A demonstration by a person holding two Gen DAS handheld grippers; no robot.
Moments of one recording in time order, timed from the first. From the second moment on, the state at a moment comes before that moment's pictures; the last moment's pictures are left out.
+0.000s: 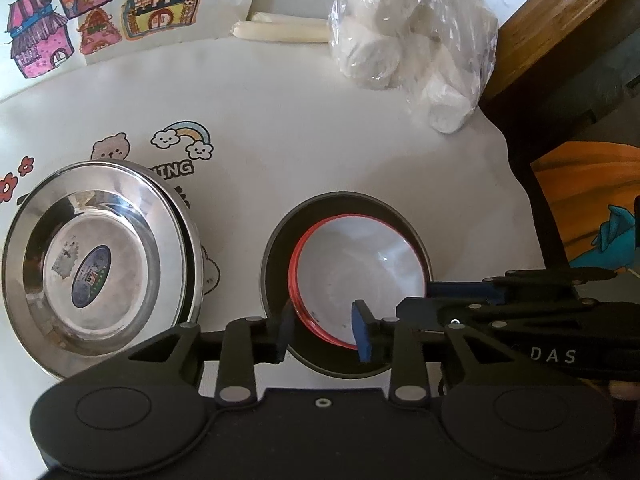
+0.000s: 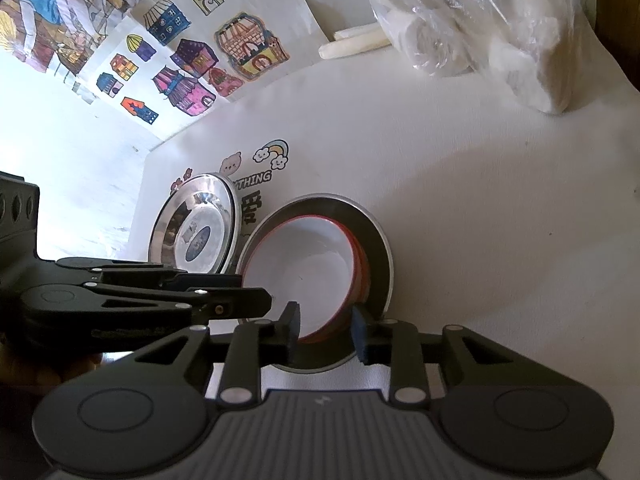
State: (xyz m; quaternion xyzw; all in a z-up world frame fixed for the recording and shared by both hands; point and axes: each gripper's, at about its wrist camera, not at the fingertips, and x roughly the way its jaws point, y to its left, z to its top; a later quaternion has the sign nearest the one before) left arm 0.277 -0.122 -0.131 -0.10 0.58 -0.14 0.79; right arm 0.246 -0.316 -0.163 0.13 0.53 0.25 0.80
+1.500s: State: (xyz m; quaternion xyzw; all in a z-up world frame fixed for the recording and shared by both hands) left arm 0.224 -0.080 -0.133 -0.19 0.54 0.03 0.82; right arm 0.242 -0.370 -0.147 0.04 0.49 0.20 0.85
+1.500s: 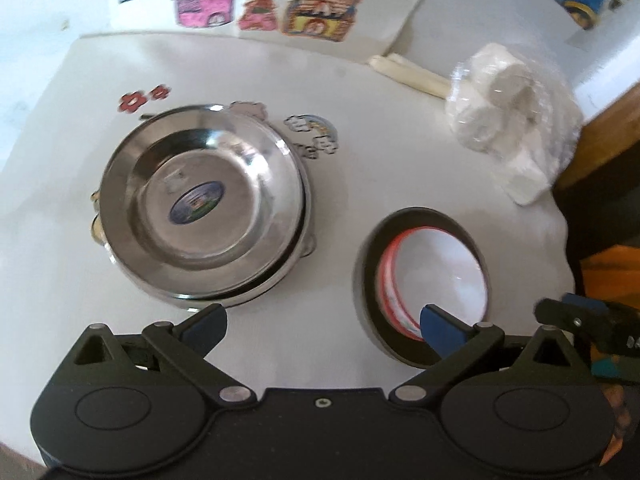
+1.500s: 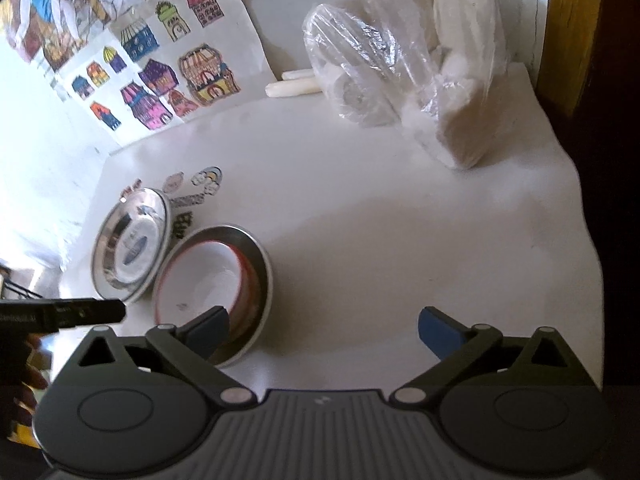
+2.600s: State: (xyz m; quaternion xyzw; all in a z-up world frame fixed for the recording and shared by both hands) left arm 0.233 -0.091 -0.154 -0.19 0.56 0.10 0.80; right arm 0.264 -0.352 -0.162 -0.04 0.50 0.22 0.84
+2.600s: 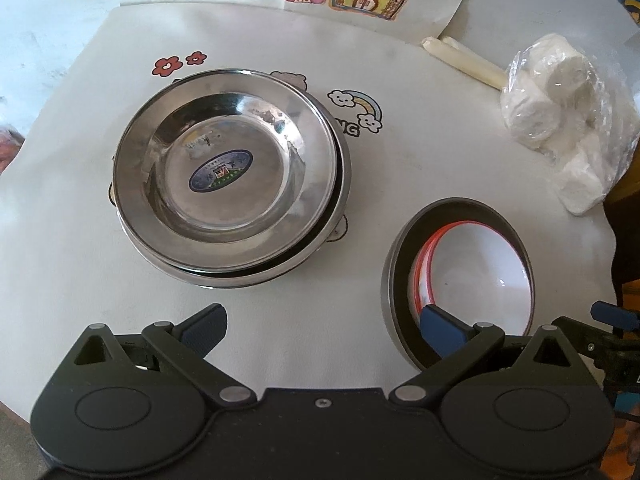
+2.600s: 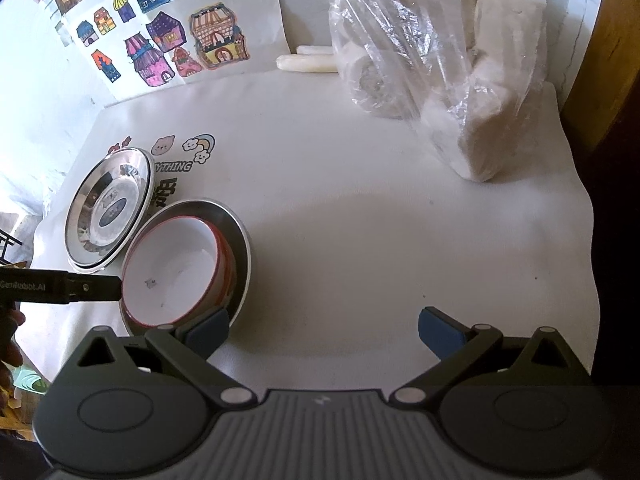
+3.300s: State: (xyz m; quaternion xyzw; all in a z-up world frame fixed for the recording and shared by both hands) left arm 0.255 -0.114 -0.162 -0.12 0.60 0.15 0.78; right arm 0.279 -0.326 -0.179 -0.10 0.49 0.24 0.83
